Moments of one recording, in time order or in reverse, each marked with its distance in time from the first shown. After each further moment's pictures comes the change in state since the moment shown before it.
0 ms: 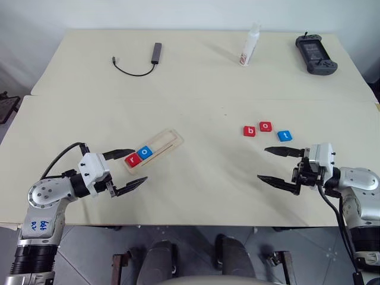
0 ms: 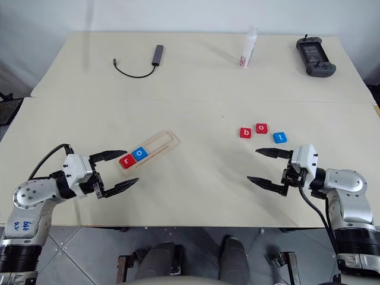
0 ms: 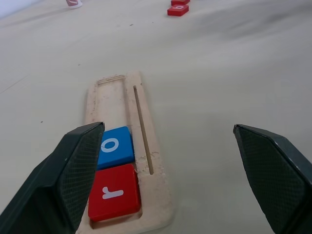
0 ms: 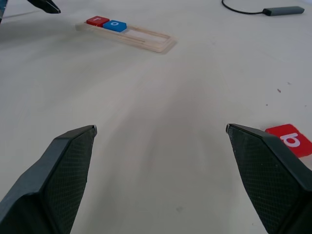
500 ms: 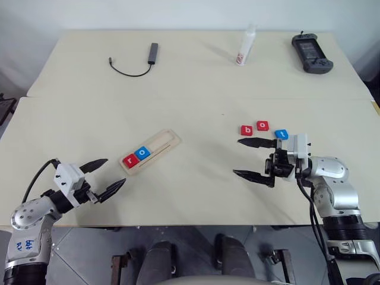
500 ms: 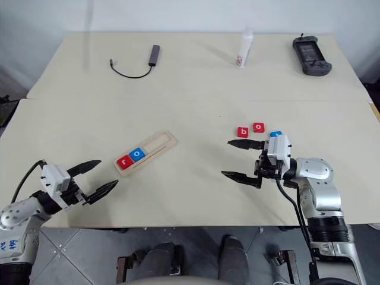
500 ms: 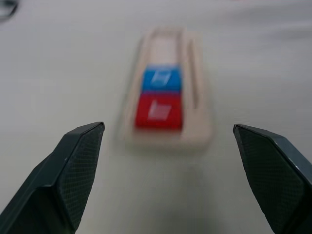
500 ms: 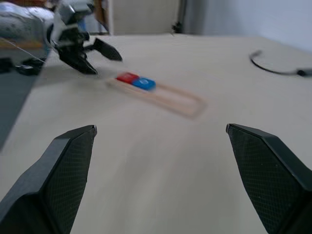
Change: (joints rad) left arm 0.161 -0.030 0.168 0.123 -0.043 -0.006 0.048; right arm -0.128 0.153 0.114 -0.114 0.028 0.074 -0.003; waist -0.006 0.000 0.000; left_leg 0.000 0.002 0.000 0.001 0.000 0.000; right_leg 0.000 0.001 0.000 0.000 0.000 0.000
